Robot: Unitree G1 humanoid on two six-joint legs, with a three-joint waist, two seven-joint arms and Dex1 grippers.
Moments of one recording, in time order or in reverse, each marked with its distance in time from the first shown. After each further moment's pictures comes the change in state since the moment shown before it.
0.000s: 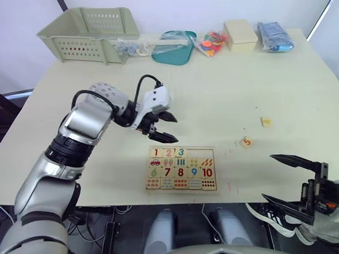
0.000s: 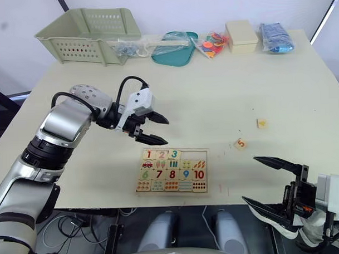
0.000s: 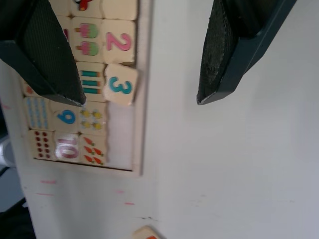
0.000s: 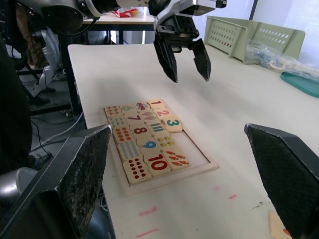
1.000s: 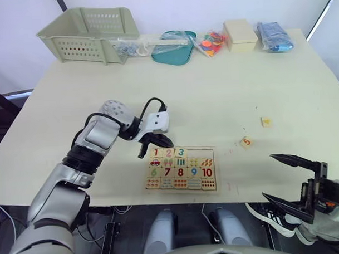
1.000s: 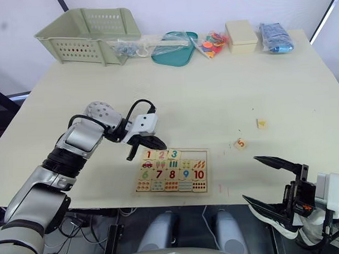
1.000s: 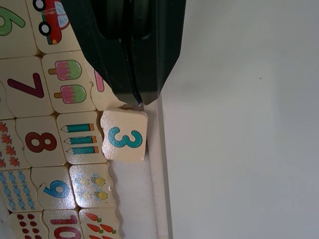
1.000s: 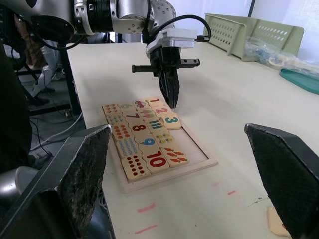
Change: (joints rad) left arm 0.095 -0.083 -0.039 0.173 0.191 -0.334 -0.089; right arm 0.006 -0.006 0.004 0.012 0.000 0.000 -0.003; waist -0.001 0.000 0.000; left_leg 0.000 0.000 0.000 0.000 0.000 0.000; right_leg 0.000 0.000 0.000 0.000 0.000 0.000
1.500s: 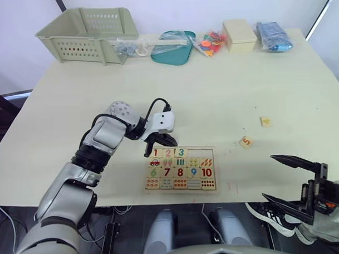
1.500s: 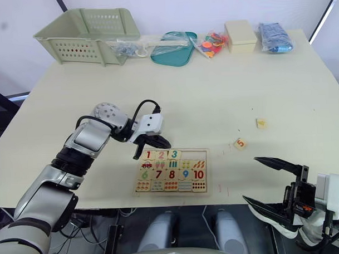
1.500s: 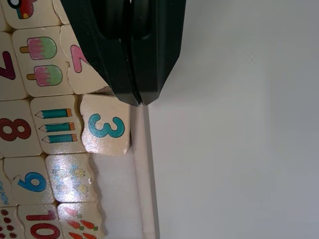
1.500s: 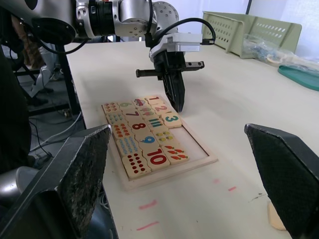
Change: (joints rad) left arm -0.022 -0.058 0.000 0.047 0.042 0.000 0.031; right arm 0.013 0.000 0.000 -0.001 0.000 0.000 -0.006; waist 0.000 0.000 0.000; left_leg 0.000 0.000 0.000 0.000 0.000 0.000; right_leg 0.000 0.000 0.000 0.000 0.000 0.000
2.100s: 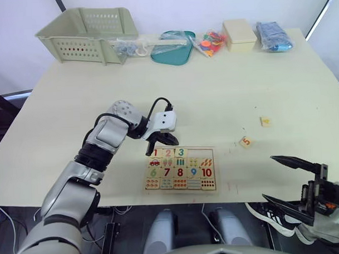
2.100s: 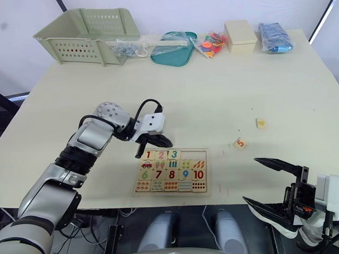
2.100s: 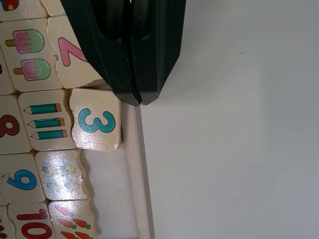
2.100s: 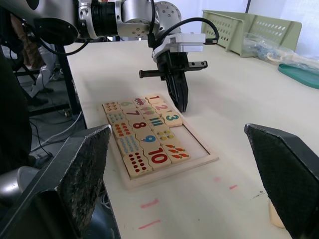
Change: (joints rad) left arm -0.002 -0.019 0.000 0.020 0.017 -0.025 -0.001; right arm 0.013 0.000 0.000 -0.005 0.000 0.000 -0.002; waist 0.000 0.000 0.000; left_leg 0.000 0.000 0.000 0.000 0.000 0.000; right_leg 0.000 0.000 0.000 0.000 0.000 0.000
